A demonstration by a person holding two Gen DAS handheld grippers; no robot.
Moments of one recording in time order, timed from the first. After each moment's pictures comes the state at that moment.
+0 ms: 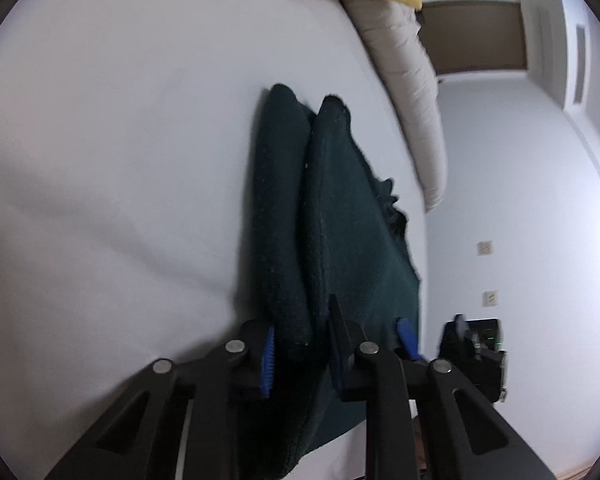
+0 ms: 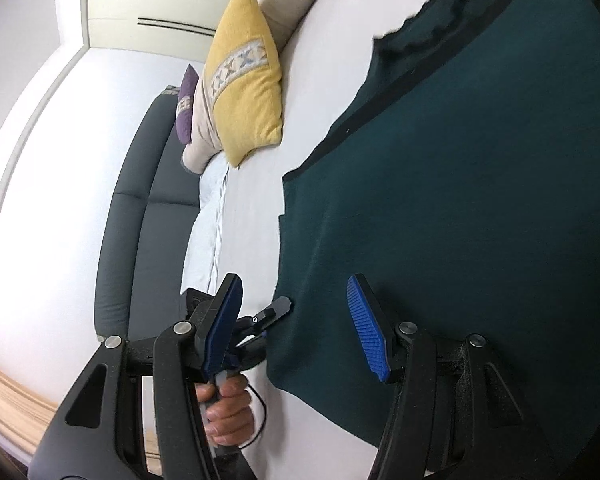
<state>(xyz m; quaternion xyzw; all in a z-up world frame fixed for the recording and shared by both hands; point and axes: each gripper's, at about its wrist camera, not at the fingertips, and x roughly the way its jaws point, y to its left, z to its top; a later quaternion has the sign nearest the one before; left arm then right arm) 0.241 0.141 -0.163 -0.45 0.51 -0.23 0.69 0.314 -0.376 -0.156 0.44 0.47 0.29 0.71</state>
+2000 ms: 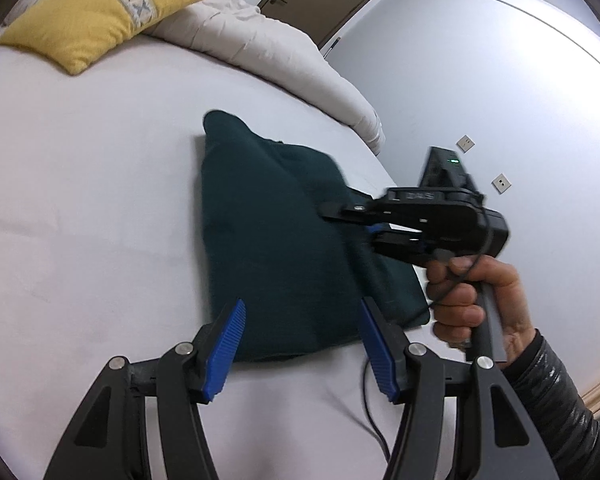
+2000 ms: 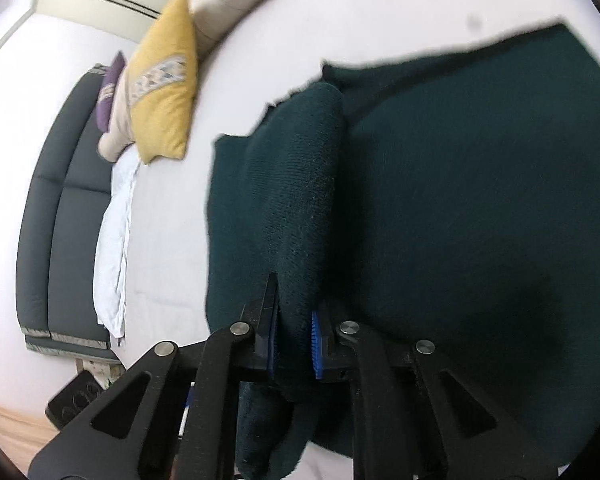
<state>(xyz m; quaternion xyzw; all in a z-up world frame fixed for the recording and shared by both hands) 0.131 -0.038 -0.064 -0.20 0.42 -0.31 0.83 0.347 -0.461 -0.135 0.31 0.54 0.18 0.76</state>
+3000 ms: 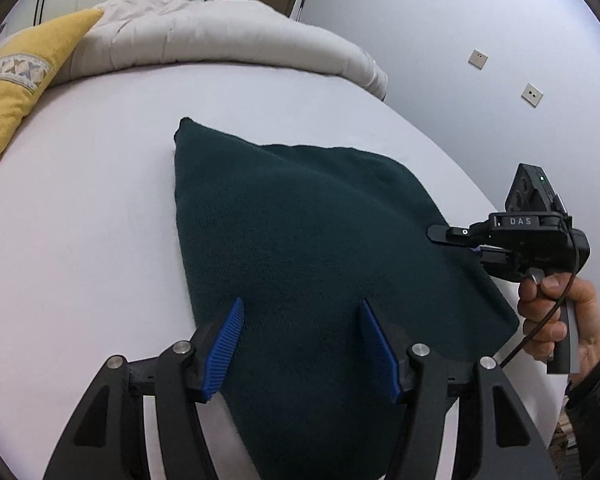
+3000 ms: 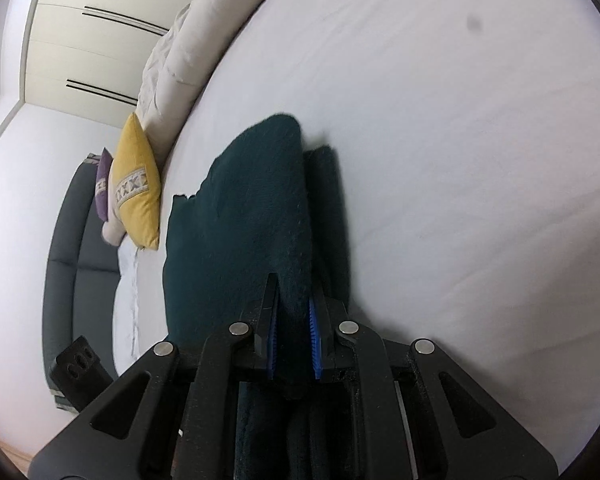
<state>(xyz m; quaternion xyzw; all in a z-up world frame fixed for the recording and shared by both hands) 0.214 -0.196 -0.078 -0.02 0.44 -0.29 0.85 0.332 -0.661 -0.201 0.41 0.47 0.10 0.77</state>
